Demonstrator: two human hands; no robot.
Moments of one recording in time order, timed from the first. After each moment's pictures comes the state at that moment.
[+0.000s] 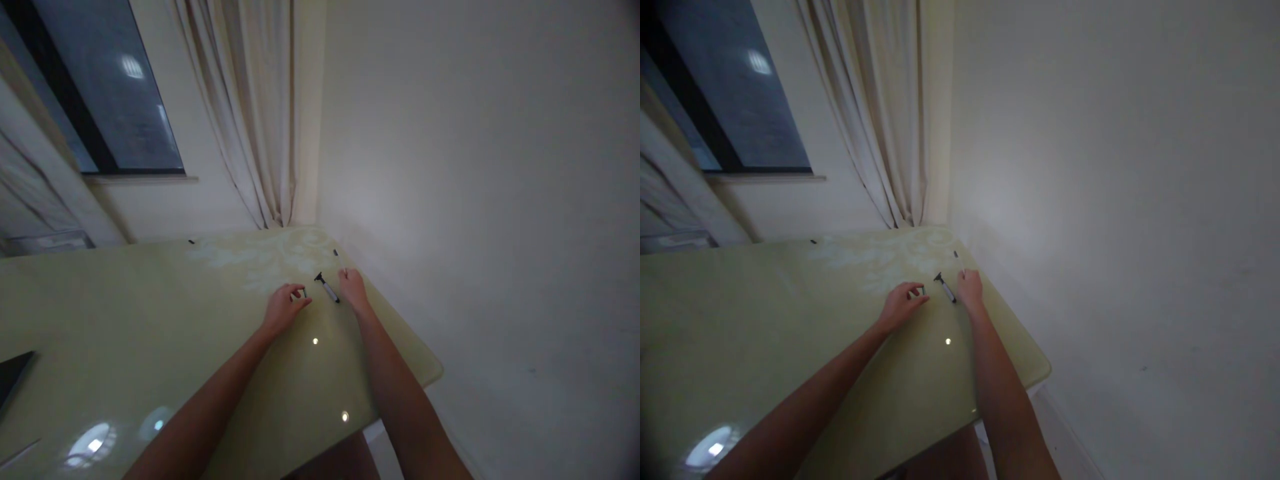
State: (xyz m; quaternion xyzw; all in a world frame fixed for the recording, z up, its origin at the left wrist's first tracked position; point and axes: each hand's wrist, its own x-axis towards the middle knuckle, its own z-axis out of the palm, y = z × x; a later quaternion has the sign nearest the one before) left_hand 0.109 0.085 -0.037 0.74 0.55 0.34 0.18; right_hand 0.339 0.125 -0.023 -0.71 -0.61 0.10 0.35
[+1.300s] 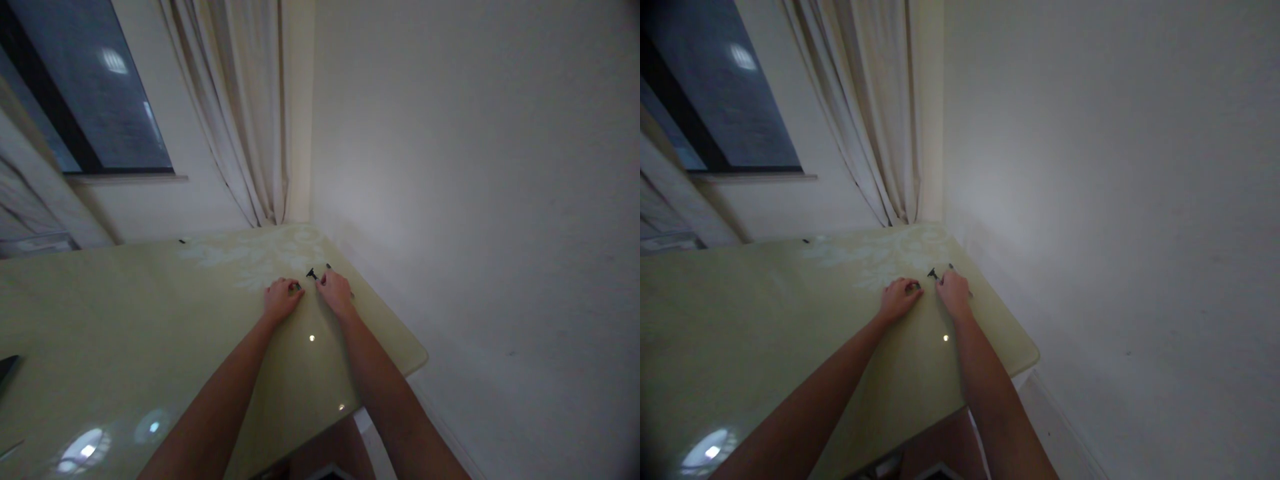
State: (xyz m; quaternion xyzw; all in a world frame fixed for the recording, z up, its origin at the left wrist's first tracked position) left_hand 0.125 0.103 -0.043 0.73 0.62 0.25 0.13; right_hand 0.306 0.099 -0.019 -0.73 -0.65 0.04 0.20
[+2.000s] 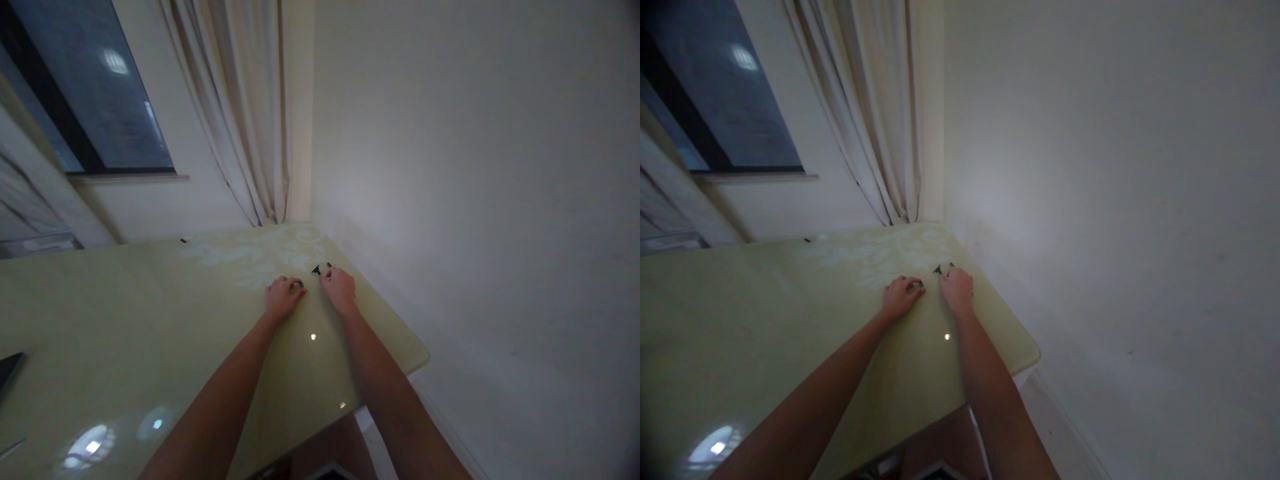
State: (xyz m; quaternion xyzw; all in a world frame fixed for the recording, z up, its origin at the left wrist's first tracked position) left_hand 0.125 0.103 -0.041 0.74 0.61 0.25 0.14; right_hand 0.310 0.097 -0.014 -0.75 -0.62 0.02 0.22
